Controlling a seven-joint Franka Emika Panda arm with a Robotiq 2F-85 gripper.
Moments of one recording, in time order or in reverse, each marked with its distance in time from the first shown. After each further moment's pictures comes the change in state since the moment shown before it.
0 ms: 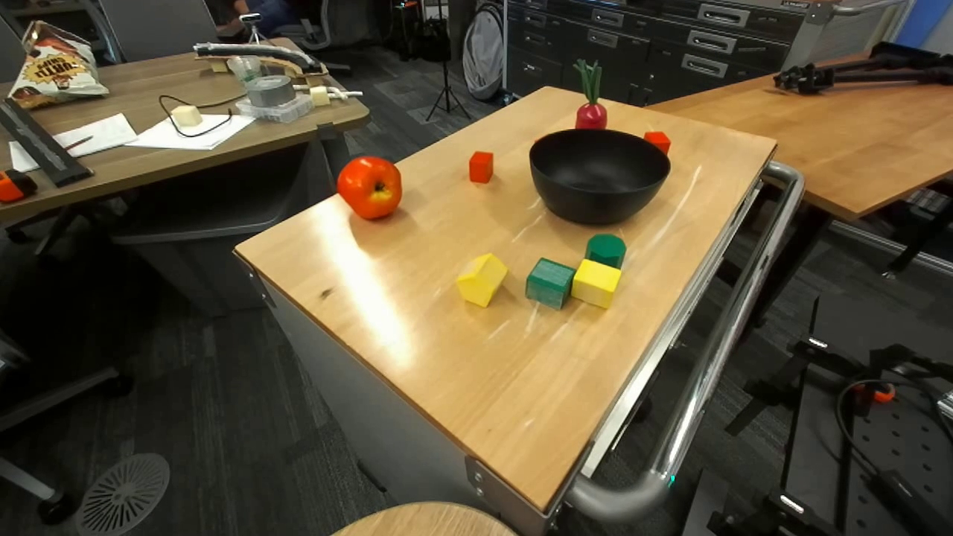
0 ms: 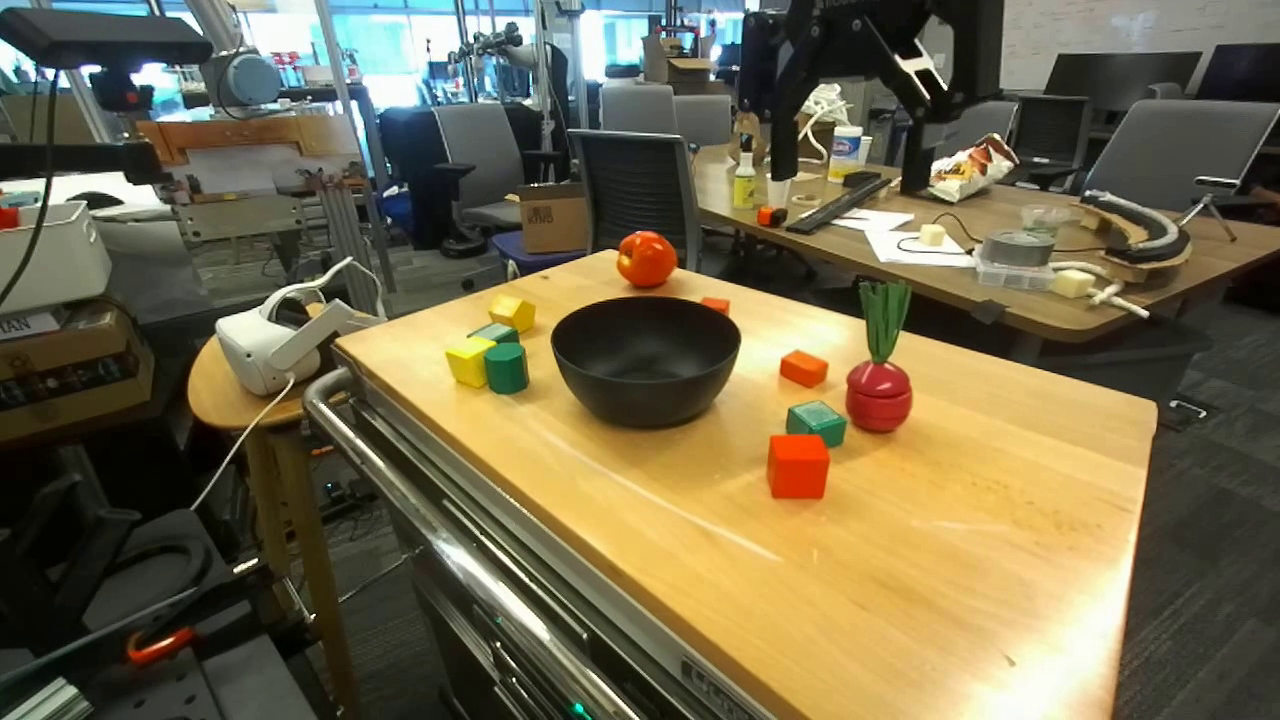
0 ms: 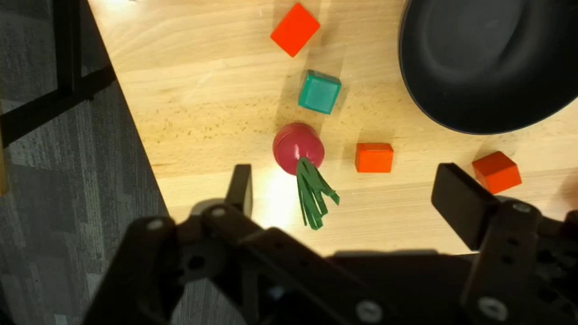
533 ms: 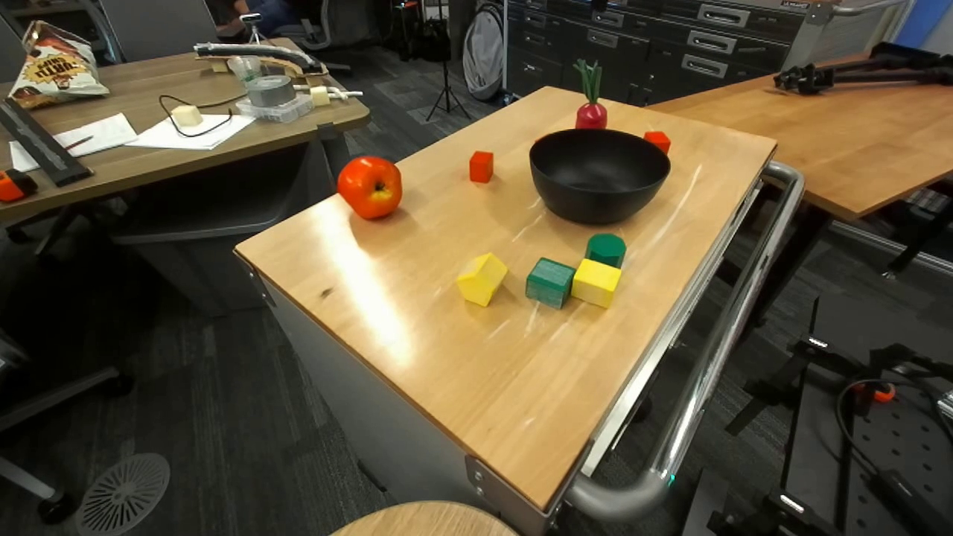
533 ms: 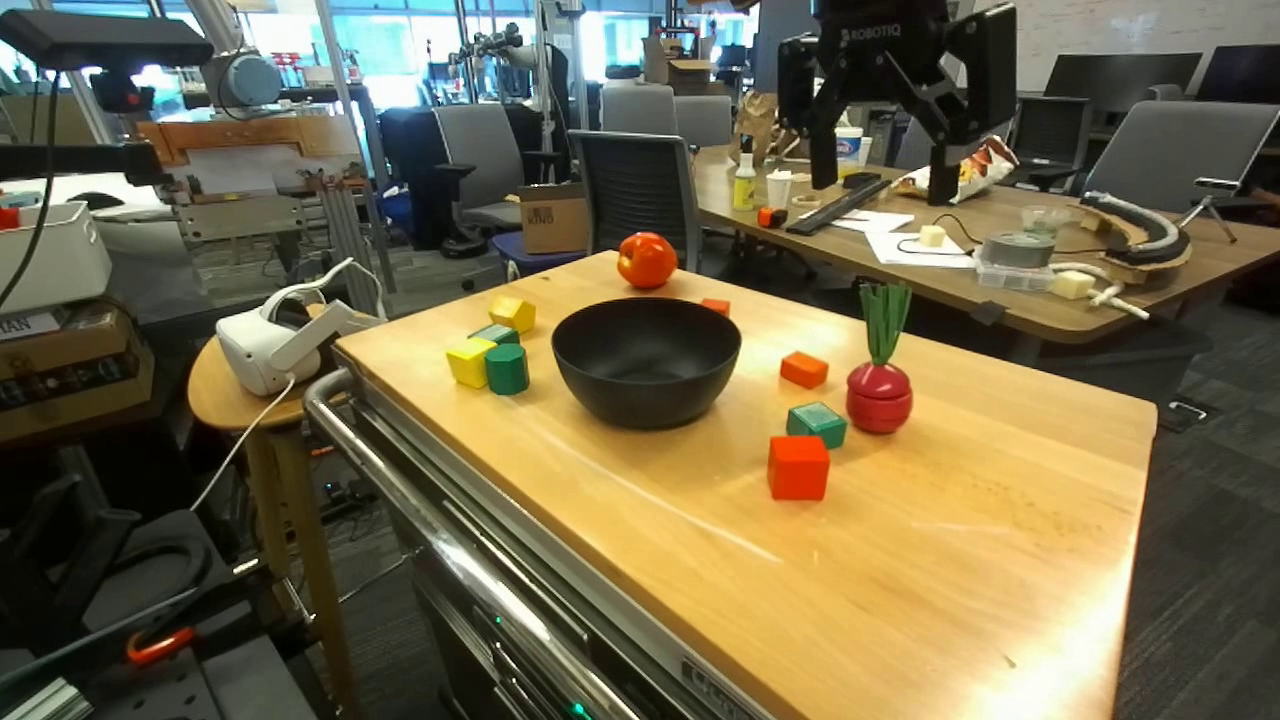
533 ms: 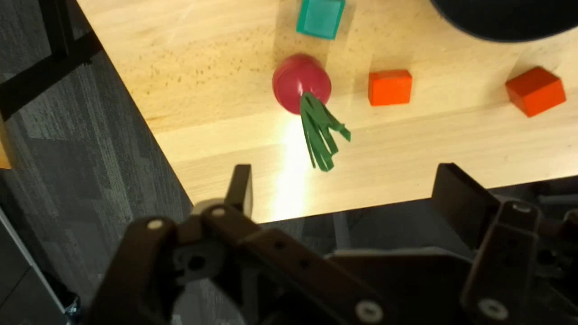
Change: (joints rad) arm 0.001 0.056 0.006 -0.006 0.011 0.203 0.113
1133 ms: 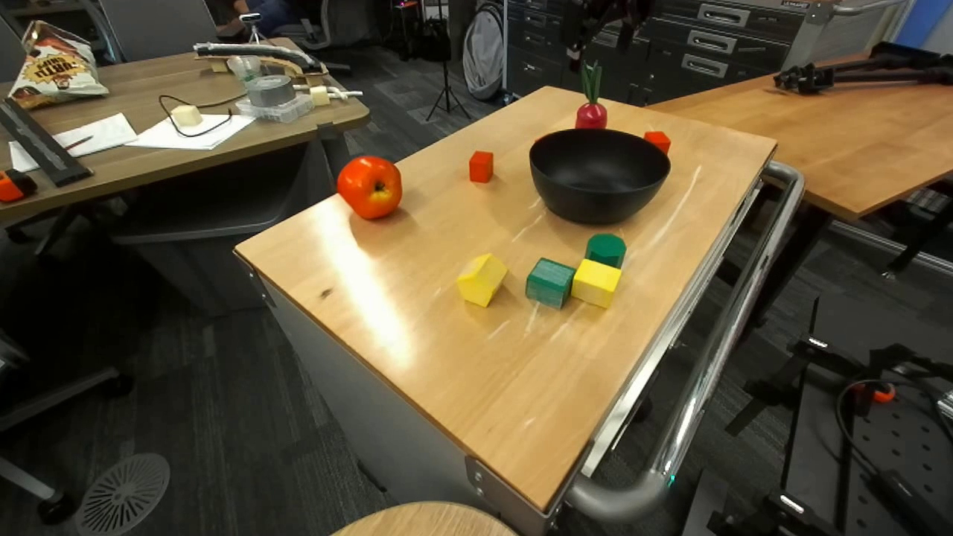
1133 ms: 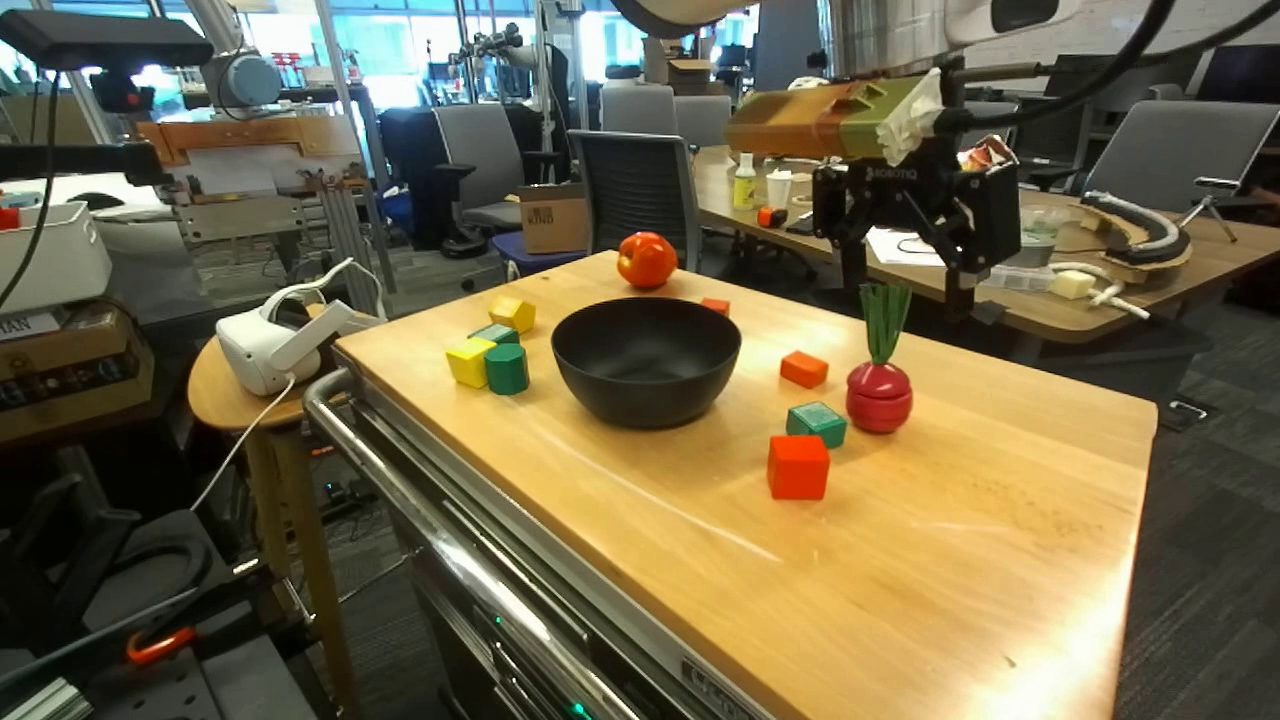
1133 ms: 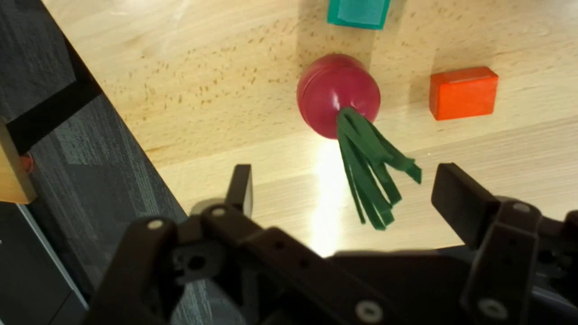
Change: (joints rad) arm 0.000 0.200 -0.010 0.058 -0.071 0.096 0.135
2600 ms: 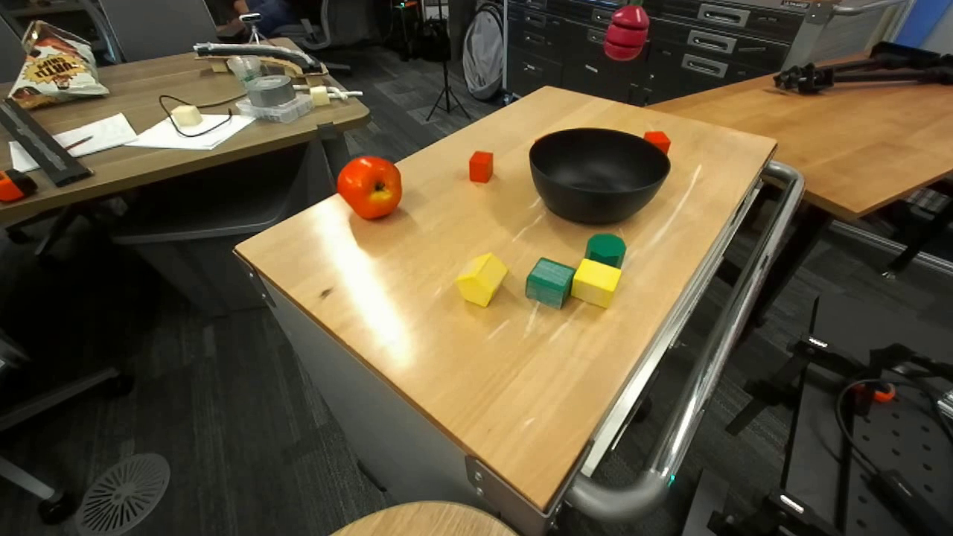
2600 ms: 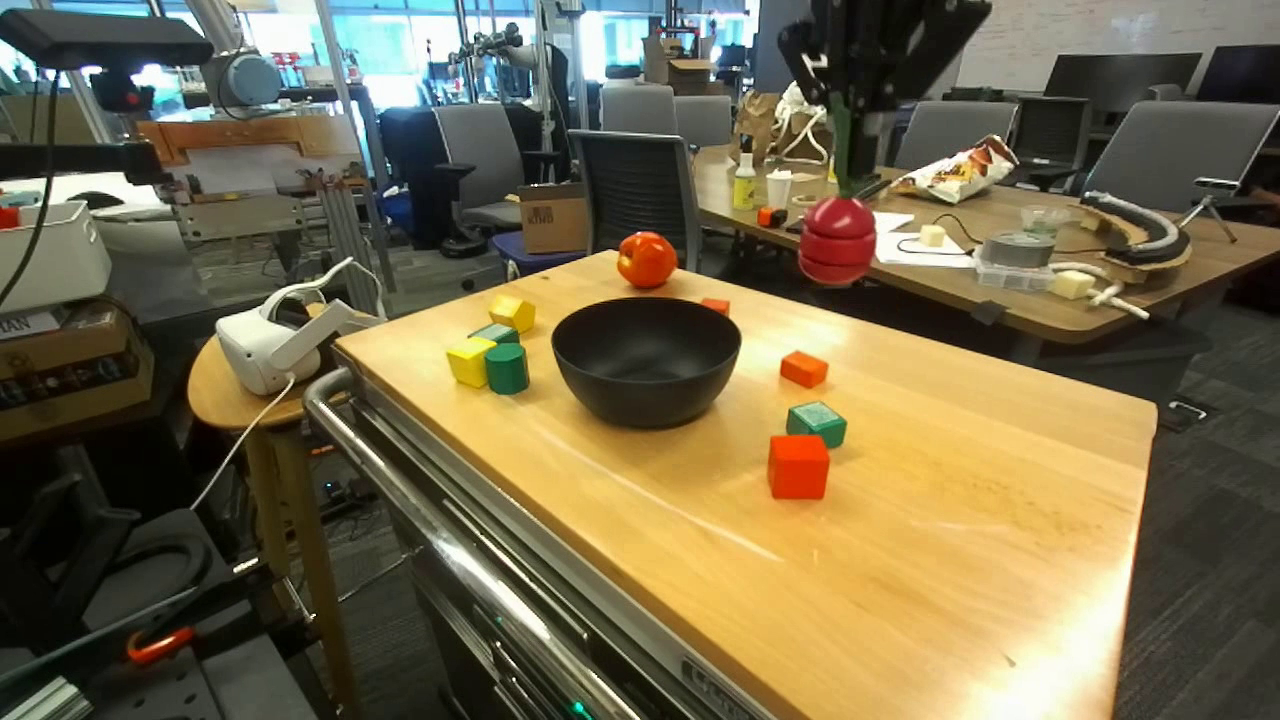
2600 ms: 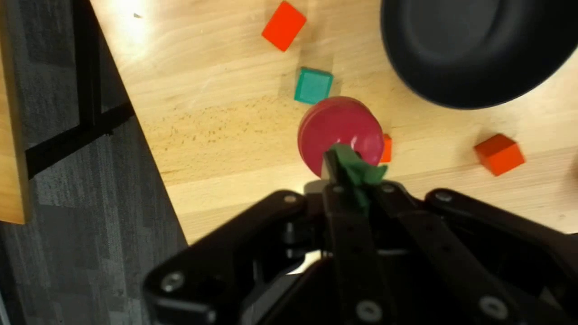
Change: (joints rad) arm -0.001 -0.131 0.033 0.188 0.048 -0.517 -0.139
